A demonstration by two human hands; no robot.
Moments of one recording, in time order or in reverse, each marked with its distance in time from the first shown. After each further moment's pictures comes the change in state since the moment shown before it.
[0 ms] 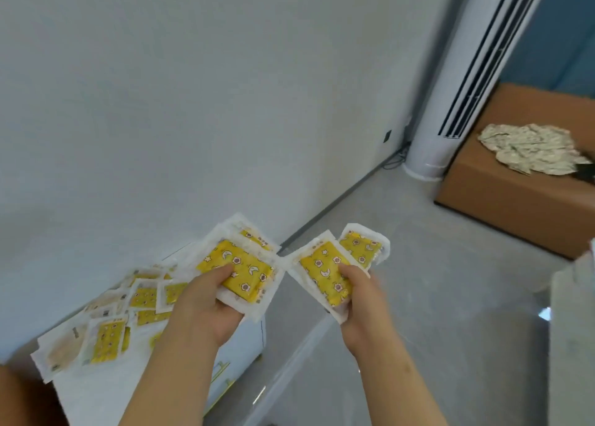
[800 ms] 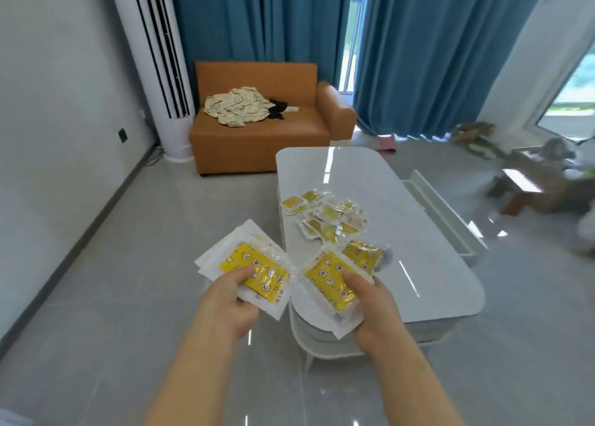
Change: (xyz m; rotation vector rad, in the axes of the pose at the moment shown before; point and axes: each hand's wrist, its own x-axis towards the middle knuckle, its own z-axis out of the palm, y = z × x) left_hand -0.311 -0.471 0.148 0.477 -0.375 -0.571; right_hand -0.334 -0.089 -0.524 0.349 0.642 -0.286
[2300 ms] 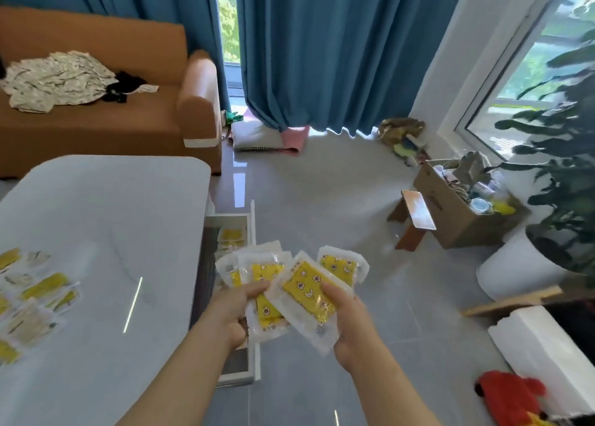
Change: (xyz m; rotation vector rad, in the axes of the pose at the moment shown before) left_hand 0.432 -0.576 0.774 0.475 0.021 -0.140; right_hand 0.597 -0.595 -0.598 0.007 -0.062 0.126
